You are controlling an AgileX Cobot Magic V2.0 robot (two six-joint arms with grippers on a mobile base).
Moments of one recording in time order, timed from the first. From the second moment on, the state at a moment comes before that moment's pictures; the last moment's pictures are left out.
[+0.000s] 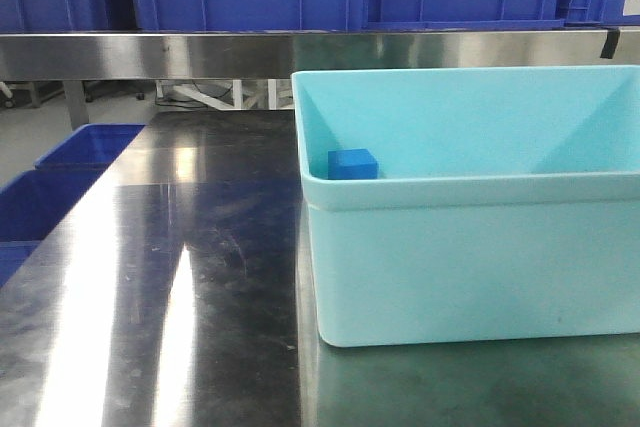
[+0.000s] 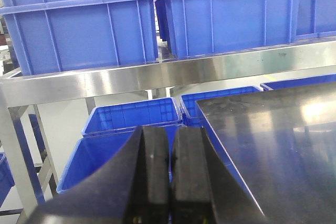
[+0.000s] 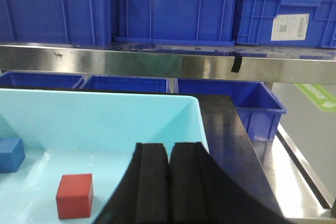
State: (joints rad) left arm -0.10 -0.01 0.01 -0.07 0.00 0.15; right arm 0.05 0.27 -0.19 -0.14 0.02 0.14
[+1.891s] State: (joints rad) left arm -0.10 -0.01 0.01 -0.07 0.00 0.15; right arm 0.38 1.55 -0.94 -0.11 0.50 0.15
